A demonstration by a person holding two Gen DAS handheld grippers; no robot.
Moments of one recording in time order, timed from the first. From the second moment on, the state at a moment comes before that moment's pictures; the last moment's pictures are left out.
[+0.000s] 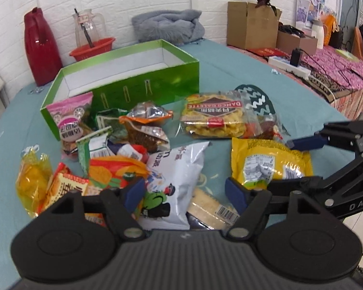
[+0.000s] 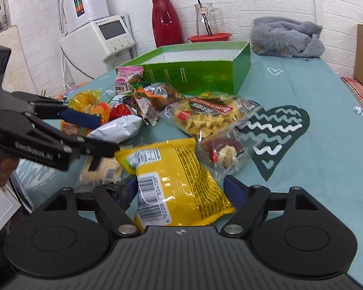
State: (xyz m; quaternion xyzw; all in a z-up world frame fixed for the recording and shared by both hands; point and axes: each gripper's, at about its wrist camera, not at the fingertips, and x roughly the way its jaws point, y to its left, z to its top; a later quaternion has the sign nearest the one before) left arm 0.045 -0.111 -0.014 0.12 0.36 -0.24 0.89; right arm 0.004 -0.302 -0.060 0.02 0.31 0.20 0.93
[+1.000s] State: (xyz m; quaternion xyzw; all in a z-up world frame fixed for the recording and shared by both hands) left arm 0.120 -0.056 0.095 -0.03 0.26 -0.26 0.93; right arm 0.081 -0.288 0.042 0.02 0.21 0.18 0.96
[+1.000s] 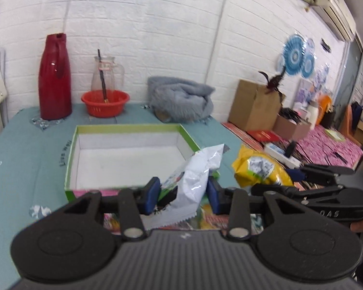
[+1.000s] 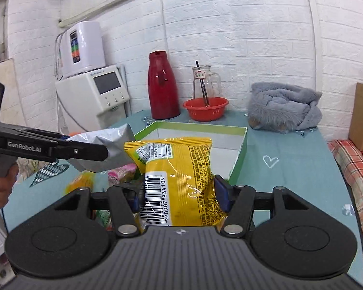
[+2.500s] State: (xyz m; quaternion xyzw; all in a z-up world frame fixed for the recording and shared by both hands) left arm 0.109 -0.015 0.057 0.00 0.27 -0.10 0.96; right arm 0.065 -0.249 0.019 0.00 0.20 0.21 0.96
